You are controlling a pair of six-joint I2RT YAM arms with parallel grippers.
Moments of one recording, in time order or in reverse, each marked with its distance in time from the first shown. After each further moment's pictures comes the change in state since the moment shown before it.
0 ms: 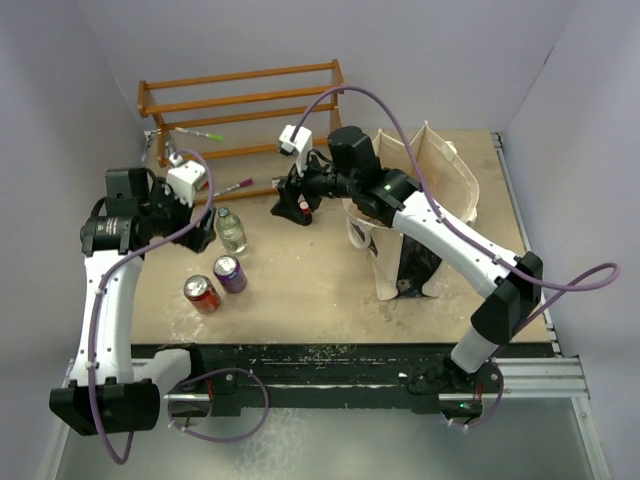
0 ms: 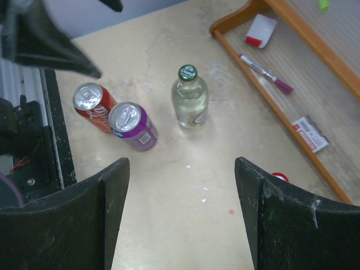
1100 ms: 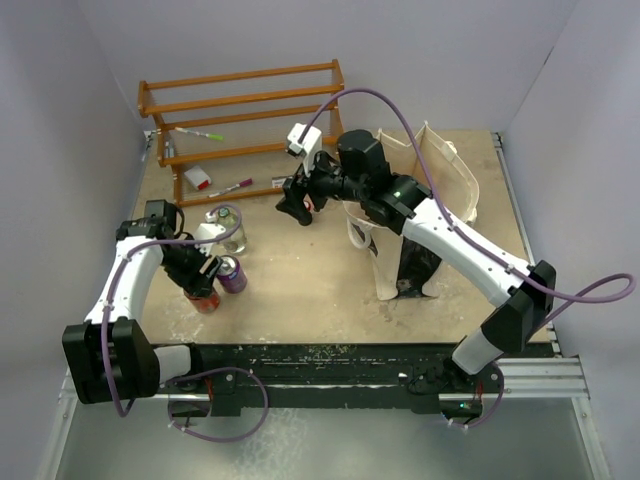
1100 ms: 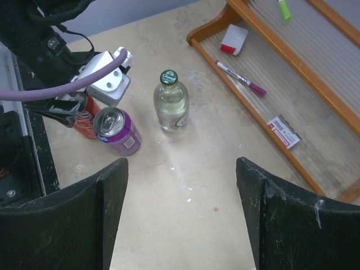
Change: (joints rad) left arm 0.038 0.141 -0.334 -0.195 -0.051 0.373; right arm 0.025 -0.051 -0.056 0.046 0.089 -0.011
